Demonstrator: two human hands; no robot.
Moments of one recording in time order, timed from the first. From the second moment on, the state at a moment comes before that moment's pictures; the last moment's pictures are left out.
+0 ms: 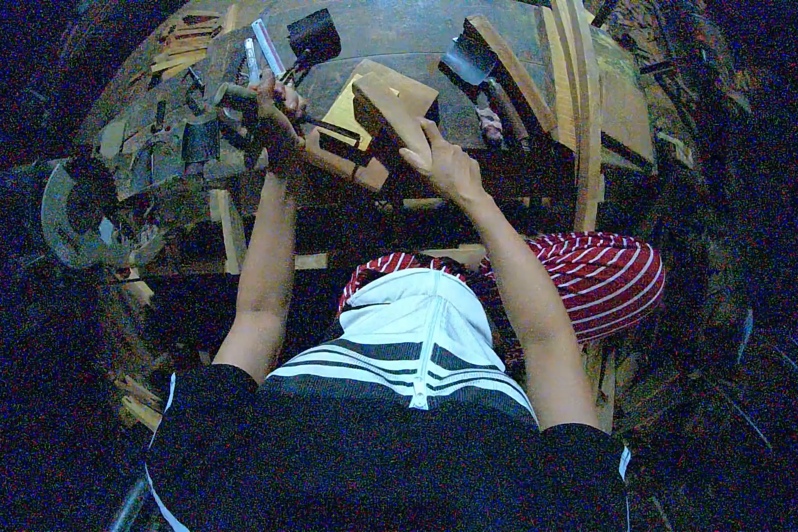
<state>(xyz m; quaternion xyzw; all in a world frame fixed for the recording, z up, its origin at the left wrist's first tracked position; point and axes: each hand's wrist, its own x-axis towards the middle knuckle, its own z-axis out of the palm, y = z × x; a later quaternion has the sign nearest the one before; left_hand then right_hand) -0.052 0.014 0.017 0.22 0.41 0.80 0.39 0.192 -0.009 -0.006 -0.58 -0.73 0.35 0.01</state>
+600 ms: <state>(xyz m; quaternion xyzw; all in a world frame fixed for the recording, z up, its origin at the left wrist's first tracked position) -0.004 0.017 0.046 0.49 0.55 0.63 0.25 0.195 -0.009 -0.017 -0.56 -0.76 0.31 0.04</state>
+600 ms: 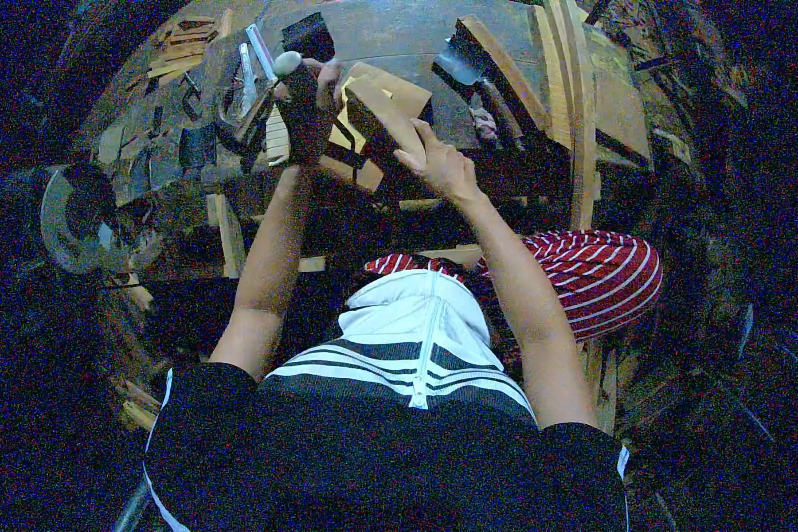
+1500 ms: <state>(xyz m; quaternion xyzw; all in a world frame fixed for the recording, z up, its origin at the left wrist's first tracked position) -0.006 0.018 0.004 0.54 0.57 0.62 0.02 0.170 0.039 0.102 -0.36 -0.76 0.36 0.41</state>
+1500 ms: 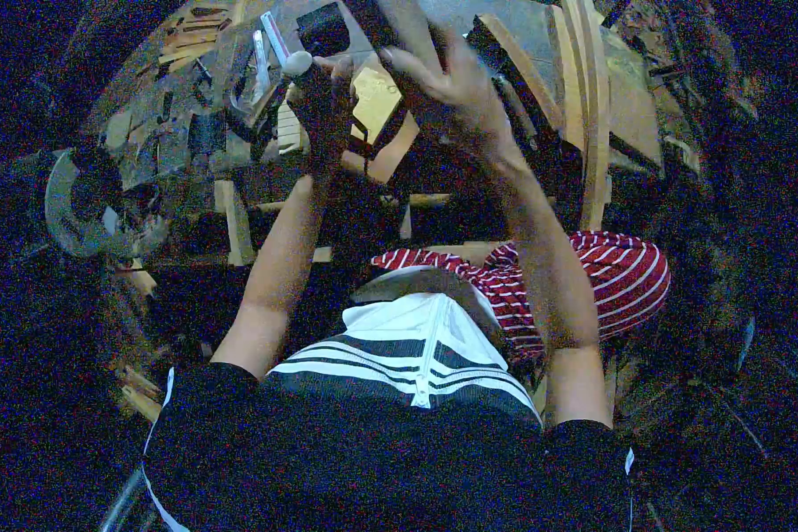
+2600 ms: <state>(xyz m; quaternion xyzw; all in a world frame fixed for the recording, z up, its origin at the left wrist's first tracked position) -0.048 -0.011 0.008 0.19 0.44 0.80 0.35 0.196 -0.005 -0.005 -0.58 -0.74 0.35 0.03</state>
